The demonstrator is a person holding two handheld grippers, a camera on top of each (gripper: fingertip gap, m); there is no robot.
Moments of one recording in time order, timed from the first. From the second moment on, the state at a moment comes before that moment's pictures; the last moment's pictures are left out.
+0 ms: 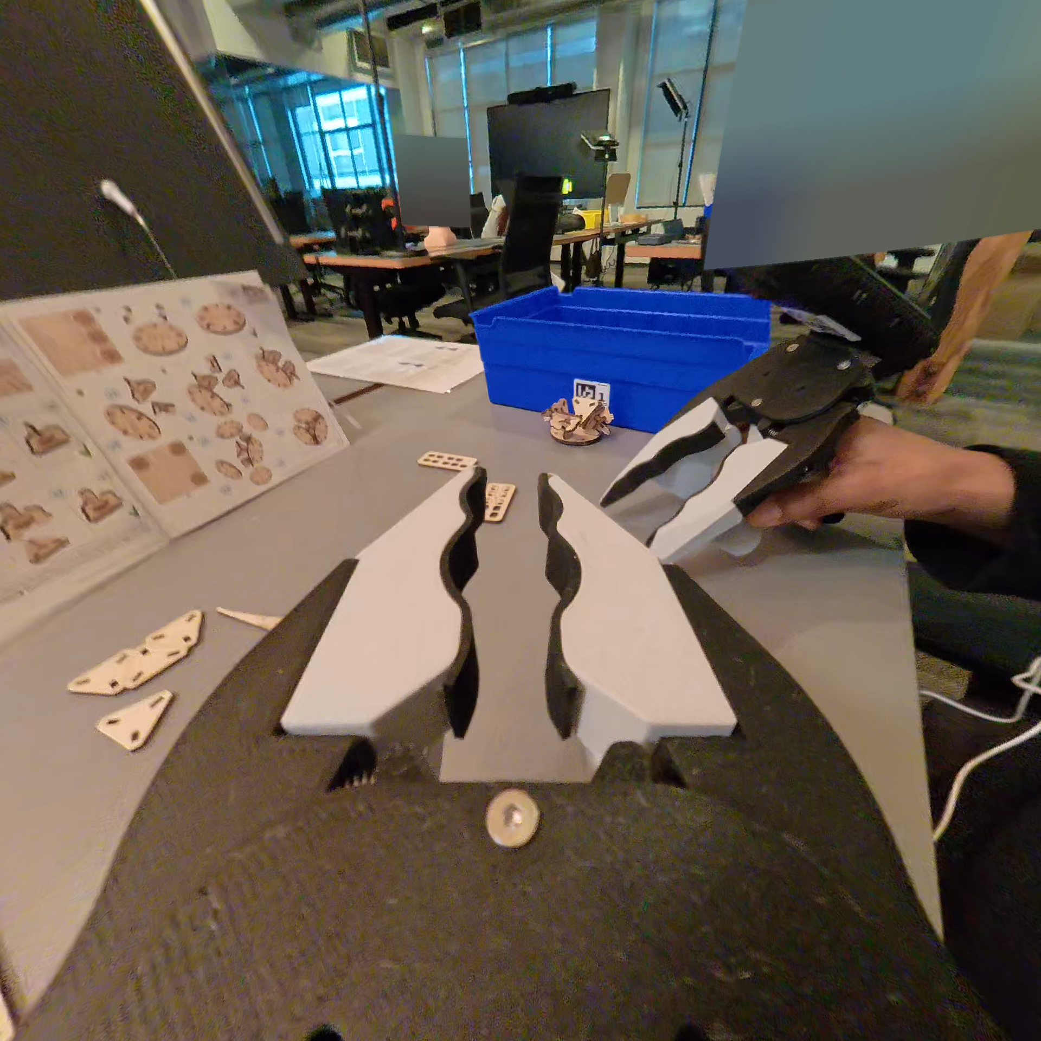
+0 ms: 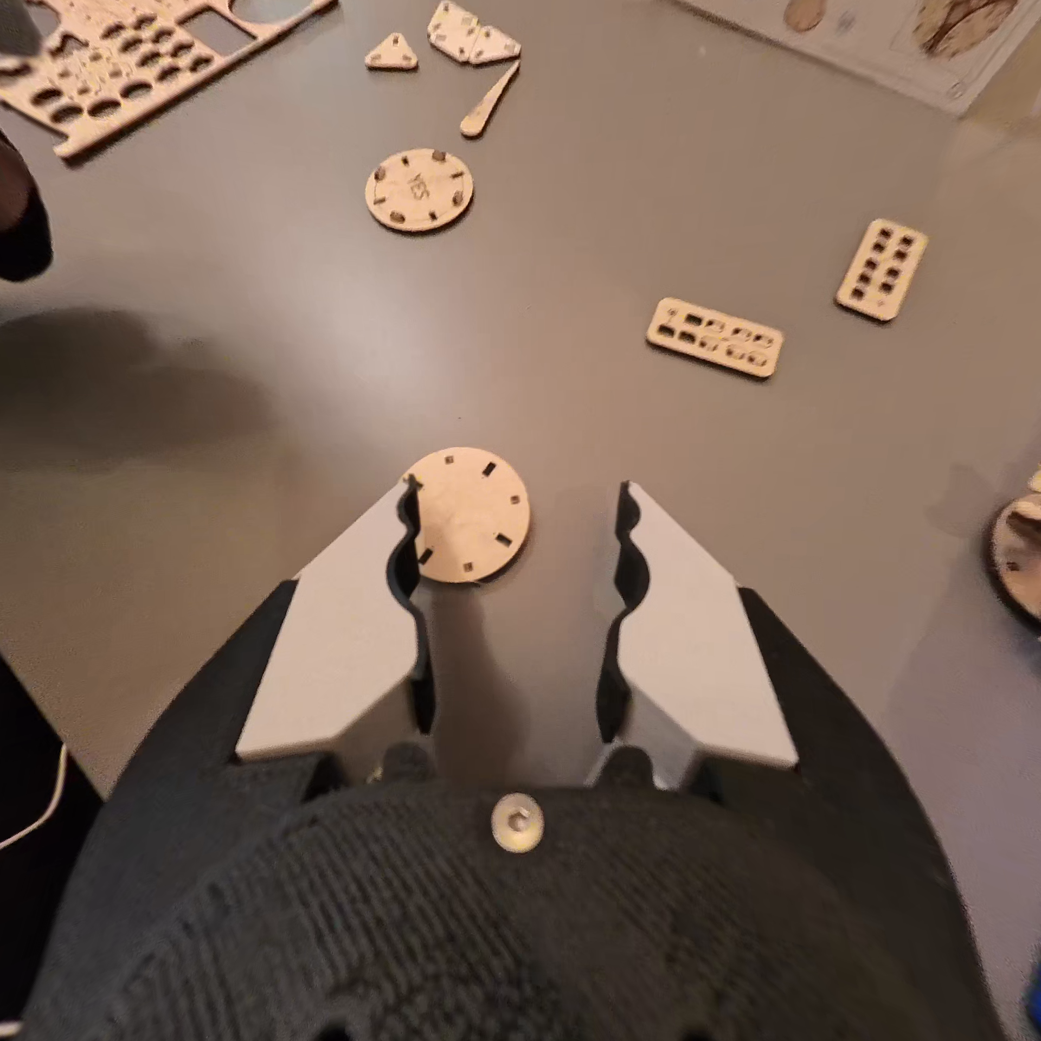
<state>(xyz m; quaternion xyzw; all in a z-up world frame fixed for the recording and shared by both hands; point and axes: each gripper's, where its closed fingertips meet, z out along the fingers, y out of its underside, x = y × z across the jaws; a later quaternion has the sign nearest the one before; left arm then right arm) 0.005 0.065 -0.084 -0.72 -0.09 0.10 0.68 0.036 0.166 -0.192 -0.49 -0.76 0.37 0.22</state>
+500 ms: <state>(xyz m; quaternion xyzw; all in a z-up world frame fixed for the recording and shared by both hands) -0.031 0.108 -0.115 -0.81 -0.11 0.04 0.58 -0.034 0.194 -0.157 -0.43 -0.77 0.32 0.34</state>
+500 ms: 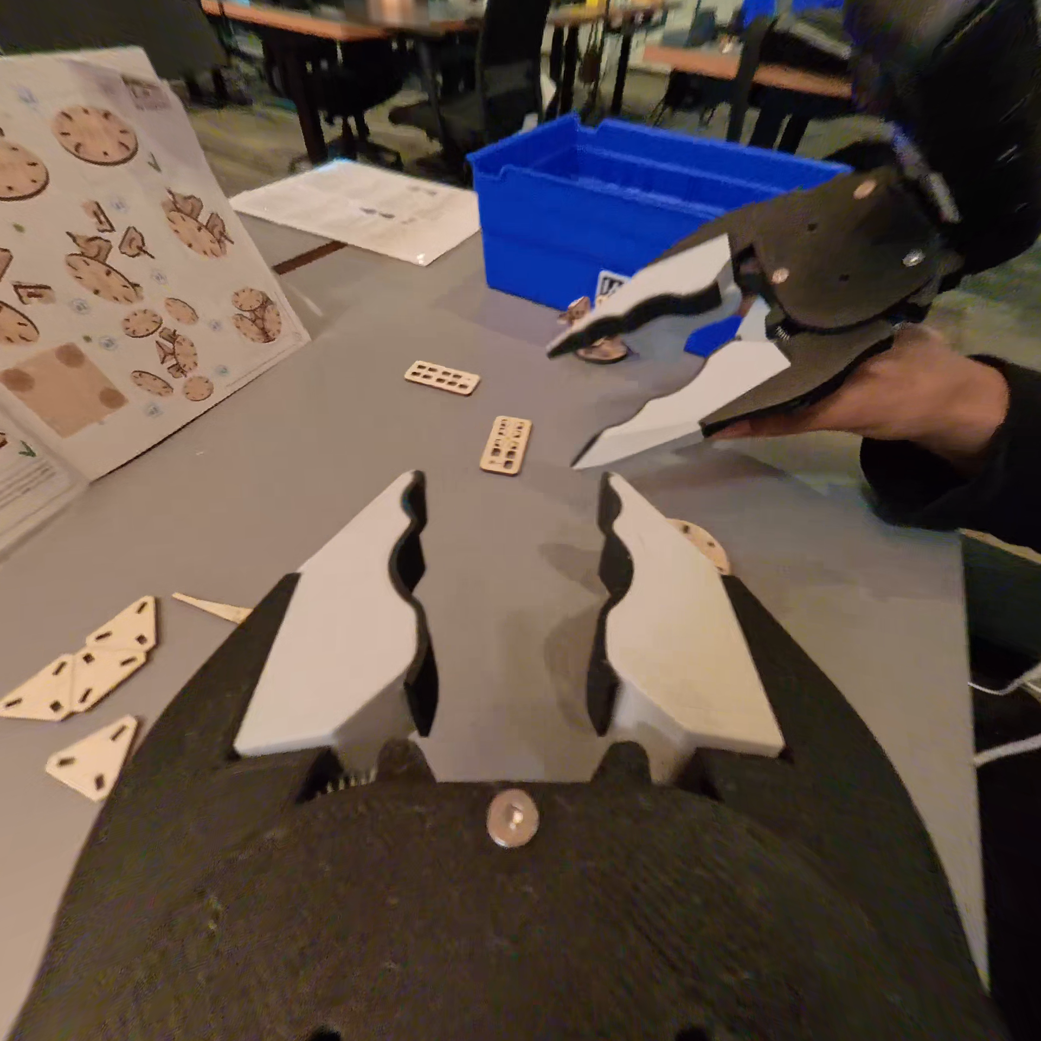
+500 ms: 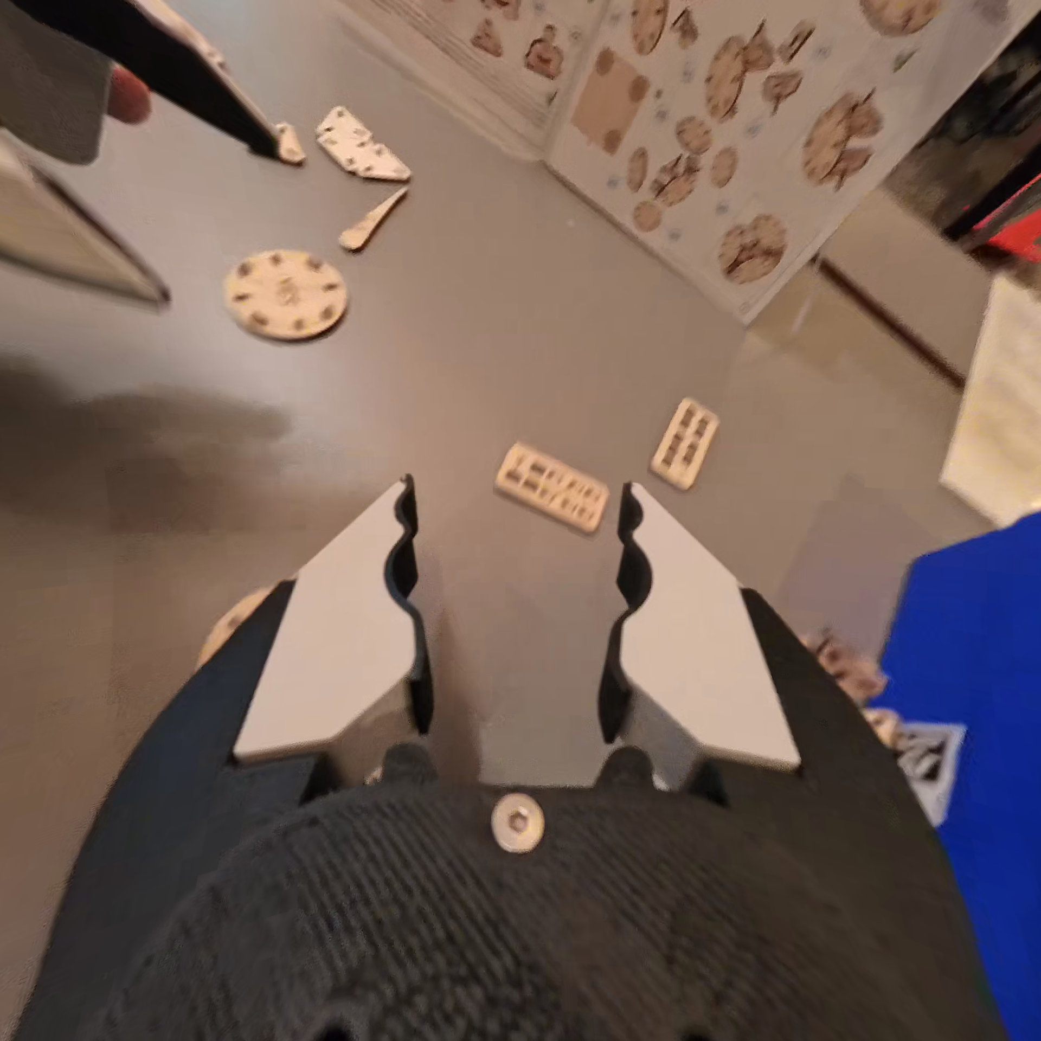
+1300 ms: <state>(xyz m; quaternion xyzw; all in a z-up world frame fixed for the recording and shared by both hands) -0.049 0.144 -0.125 -0.79 -0.12 -0.03 0.61 0.000 0.308 -0.140 -0.56 -0.65 0.15 0.49</state>
